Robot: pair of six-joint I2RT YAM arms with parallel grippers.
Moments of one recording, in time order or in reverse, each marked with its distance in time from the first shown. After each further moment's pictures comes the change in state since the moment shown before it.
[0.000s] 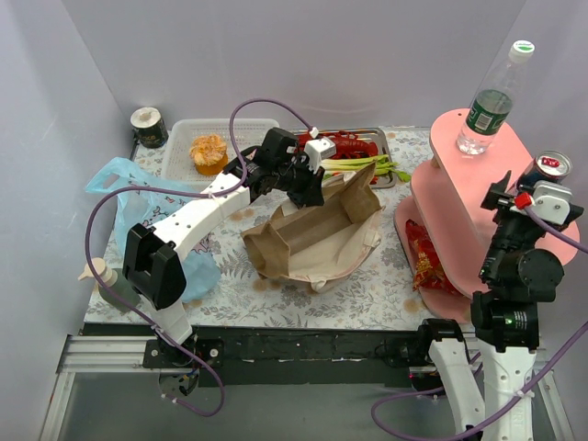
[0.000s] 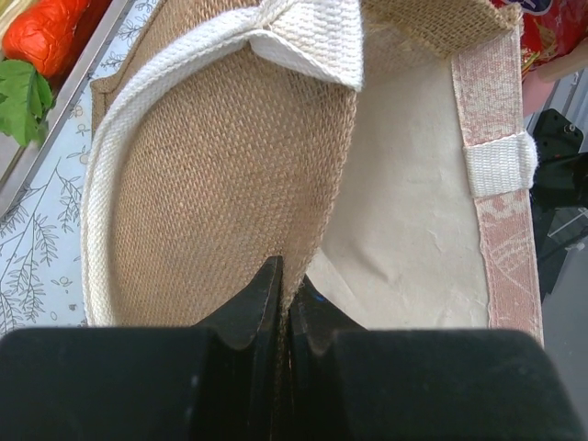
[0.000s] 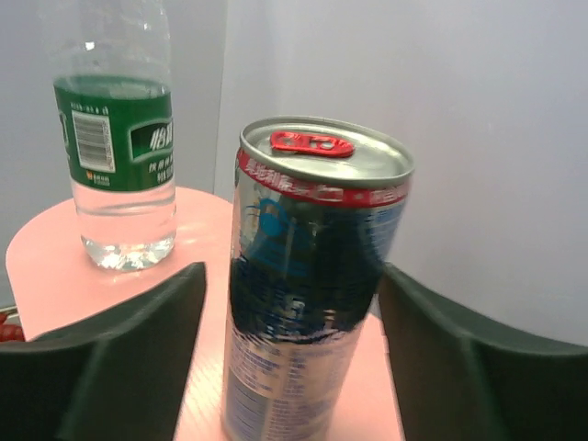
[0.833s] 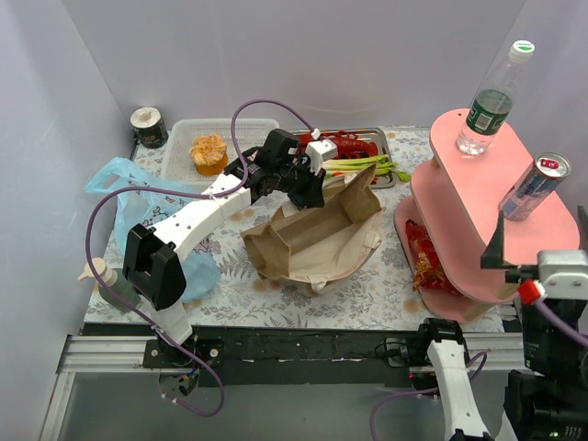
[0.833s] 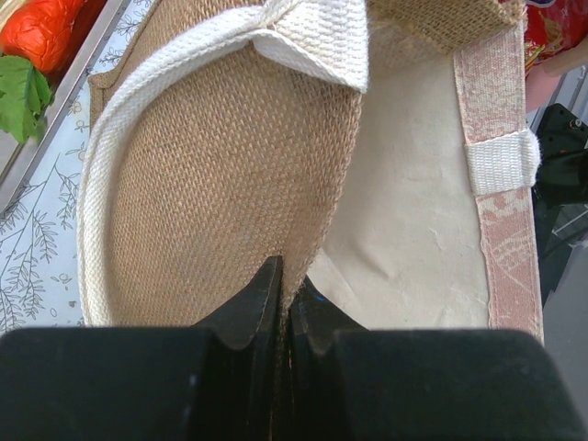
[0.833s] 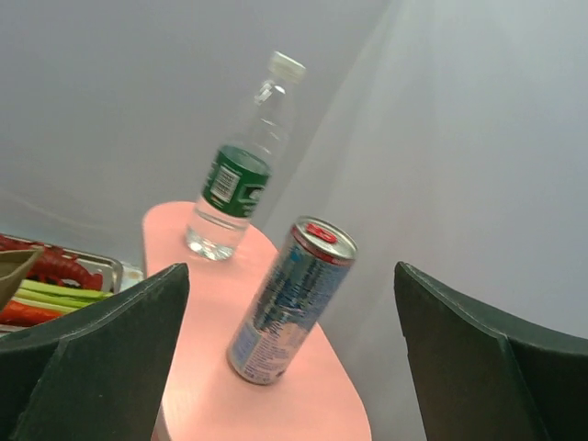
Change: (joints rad) left arm -0.011 -0.002 0.002 -0.011 -0.014 0.005; right arm -0.078 -0.054 0.532 -0.610 -0.441 -0.150
